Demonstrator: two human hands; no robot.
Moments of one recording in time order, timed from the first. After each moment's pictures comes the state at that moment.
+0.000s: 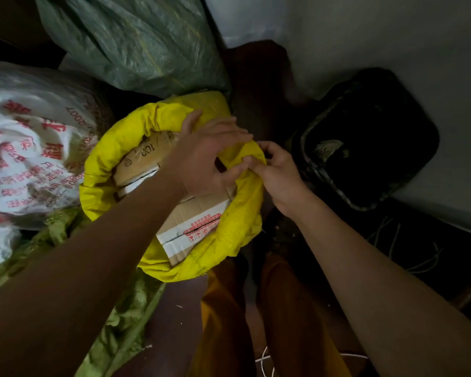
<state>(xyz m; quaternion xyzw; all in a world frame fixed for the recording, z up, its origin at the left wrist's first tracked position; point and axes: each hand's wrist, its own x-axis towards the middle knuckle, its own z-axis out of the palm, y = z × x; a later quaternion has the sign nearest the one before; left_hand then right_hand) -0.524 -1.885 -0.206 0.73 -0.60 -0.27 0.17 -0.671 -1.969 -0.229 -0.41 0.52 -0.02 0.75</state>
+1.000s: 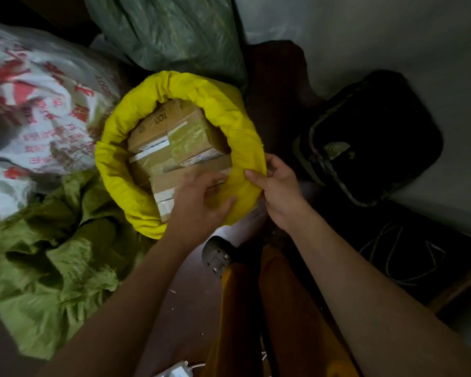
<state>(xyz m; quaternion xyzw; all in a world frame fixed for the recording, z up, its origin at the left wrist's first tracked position) -0.615 -1.790 -0.188 0.85 -0.27 -0.31 0.31 -0.698 -1.923 -0.214 -0.34 0.52 -0.02 0.78</state>
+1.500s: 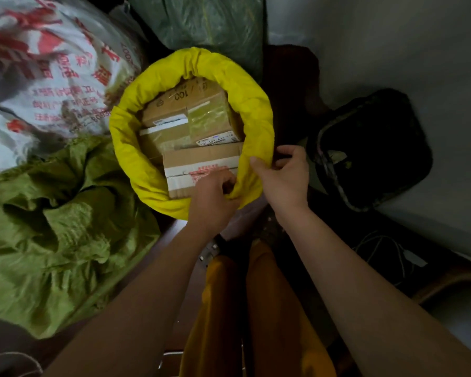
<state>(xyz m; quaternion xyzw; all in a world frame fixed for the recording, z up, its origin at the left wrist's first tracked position) -0.642 -1.783 -0.200 0.86 -0.20 -0.32 0.33 -0.688 -1.907 -0.183 -0.63 0.59 0.02 0.50</state>
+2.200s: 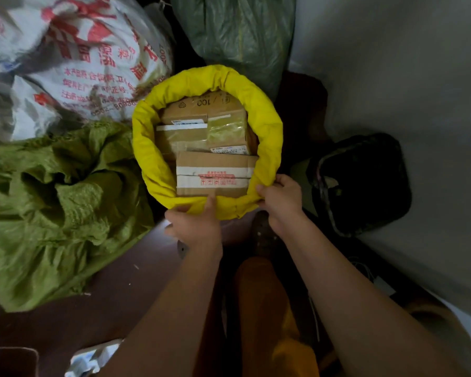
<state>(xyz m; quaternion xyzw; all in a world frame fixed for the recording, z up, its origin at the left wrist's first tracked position) -0.664 -1.781 -0.168 0.76 0.50 -0.21 0.36 -0.681 -1.898 -0.182 -0.50 0.61 0.09 0.60</state>
